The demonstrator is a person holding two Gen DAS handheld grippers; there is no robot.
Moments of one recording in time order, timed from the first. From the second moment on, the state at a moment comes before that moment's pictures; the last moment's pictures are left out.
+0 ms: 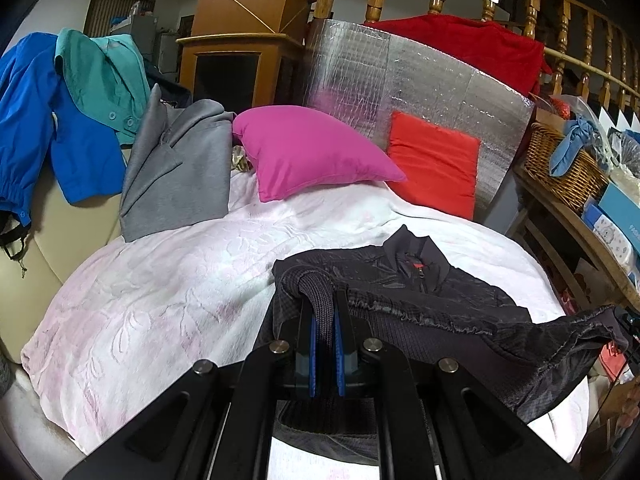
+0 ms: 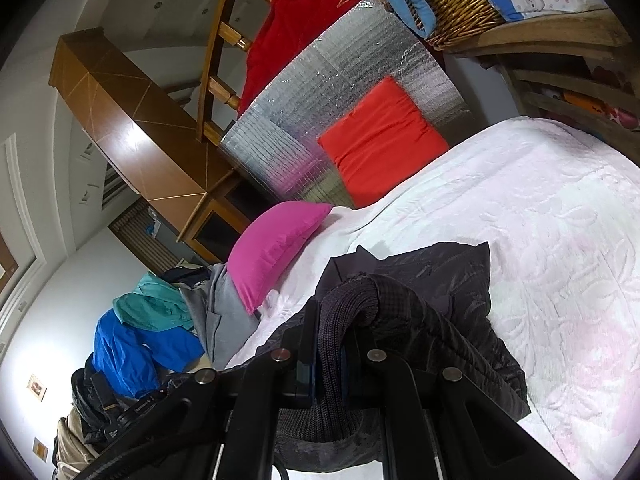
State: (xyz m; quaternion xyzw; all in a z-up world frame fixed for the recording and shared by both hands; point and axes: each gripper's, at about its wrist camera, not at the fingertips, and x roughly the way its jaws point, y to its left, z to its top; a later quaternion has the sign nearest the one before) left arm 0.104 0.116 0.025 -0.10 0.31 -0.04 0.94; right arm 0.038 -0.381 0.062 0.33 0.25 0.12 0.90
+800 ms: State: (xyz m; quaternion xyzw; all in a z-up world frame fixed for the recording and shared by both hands) left arm 0.145 0.110 0.014 -0.09 0.33 -0.03 0.94; right arm 0.076 -0.381 0.055 0.33 0.27 0.12 0.90
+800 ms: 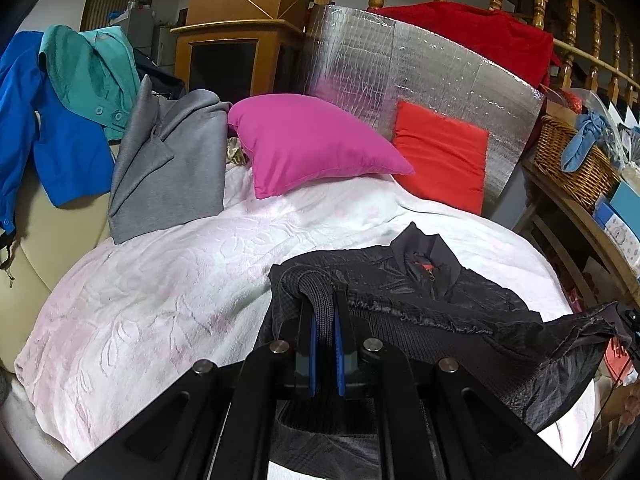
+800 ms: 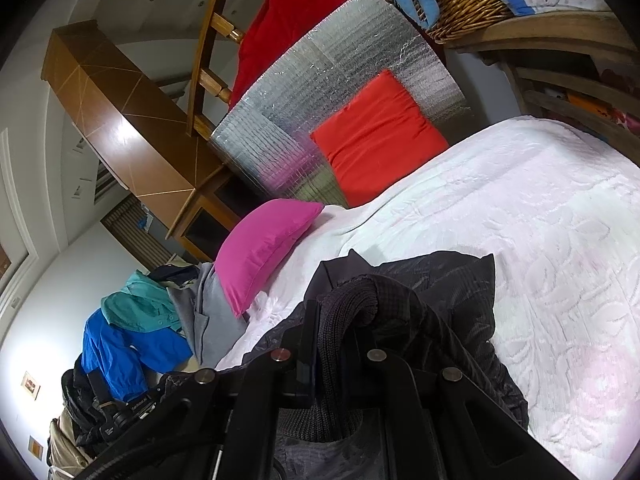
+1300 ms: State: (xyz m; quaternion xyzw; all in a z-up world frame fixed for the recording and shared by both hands) left arm 0.160 0.105 0.004 -0.08 0.34 -0.03 0.94; right arm 0.087 -0.381 0.047 0.33 0.27 0.11 0.90
